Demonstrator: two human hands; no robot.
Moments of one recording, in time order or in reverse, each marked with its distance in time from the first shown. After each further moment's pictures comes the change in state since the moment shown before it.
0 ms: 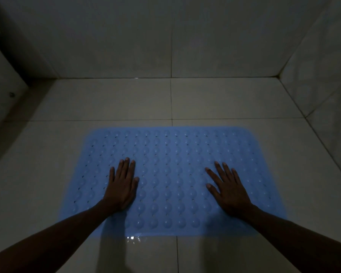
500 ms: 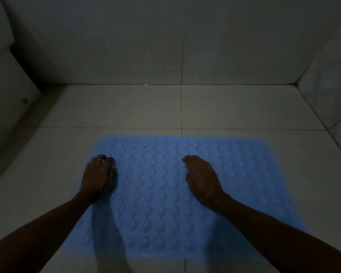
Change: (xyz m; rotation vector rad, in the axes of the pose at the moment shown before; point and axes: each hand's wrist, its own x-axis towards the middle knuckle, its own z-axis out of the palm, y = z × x) left_hand 0.041 -0.085 -0.063 0.066 0.180 -0.108; right_hand 0.089 -0.095 -0.032 0.376 0.363 -0.246
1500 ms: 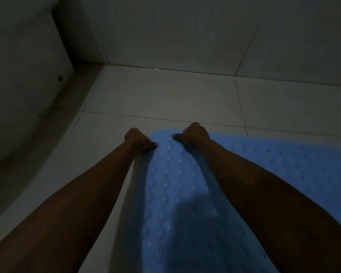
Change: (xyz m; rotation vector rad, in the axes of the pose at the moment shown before) left_hand 0.124 -0.087 -0.021 -0.618 -0.429 -0.634; right_hand 0.240 -0.151 0.133 0.168 -0.335 0.689
